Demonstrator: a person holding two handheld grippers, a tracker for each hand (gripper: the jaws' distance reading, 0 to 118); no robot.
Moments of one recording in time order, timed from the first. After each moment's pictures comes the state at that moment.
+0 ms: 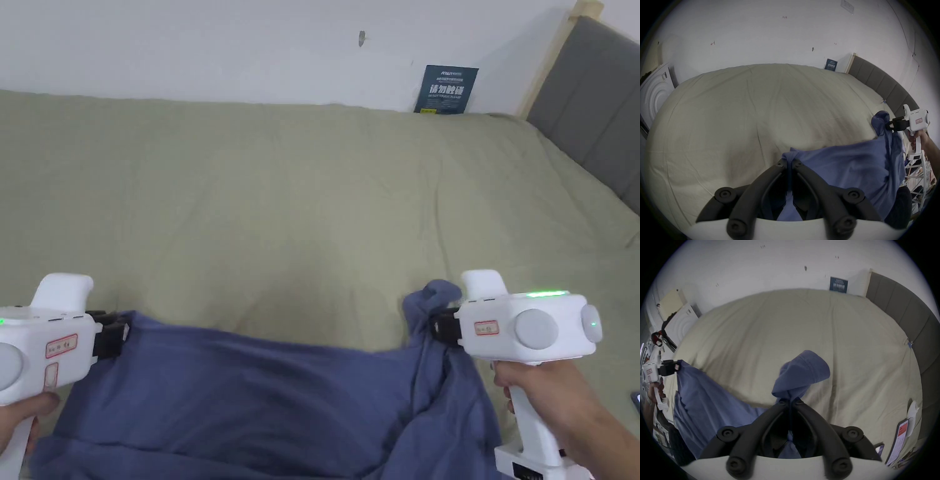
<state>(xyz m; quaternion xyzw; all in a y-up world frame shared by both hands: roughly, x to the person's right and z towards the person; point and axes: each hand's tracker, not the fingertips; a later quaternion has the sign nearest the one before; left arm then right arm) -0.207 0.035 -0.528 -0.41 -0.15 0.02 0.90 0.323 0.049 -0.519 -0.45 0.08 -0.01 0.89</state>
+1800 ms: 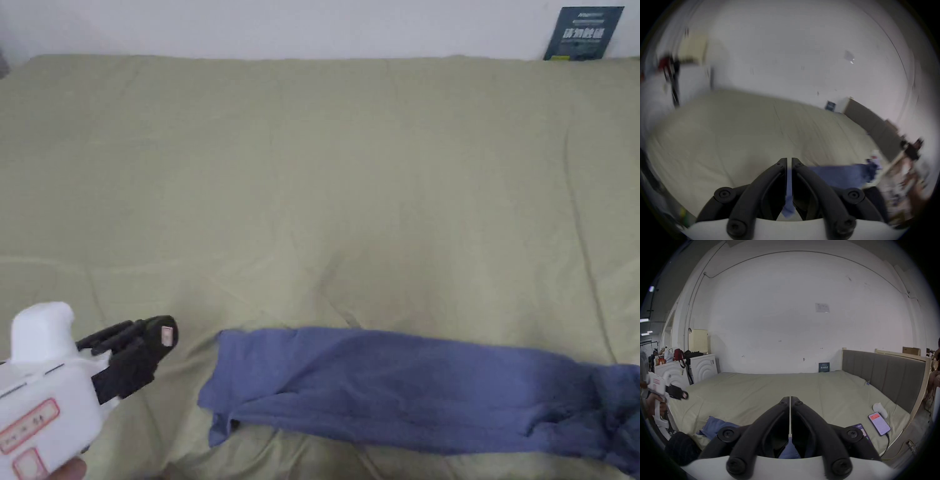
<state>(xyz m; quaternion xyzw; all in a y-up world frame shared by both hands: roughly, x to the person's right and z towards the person) -0.316 0.090 -0.261 -0.34 -0.15 0.22 0.90 0.228 0.142 -0.175 -0.08 0.04 -0.02 1.00</state>
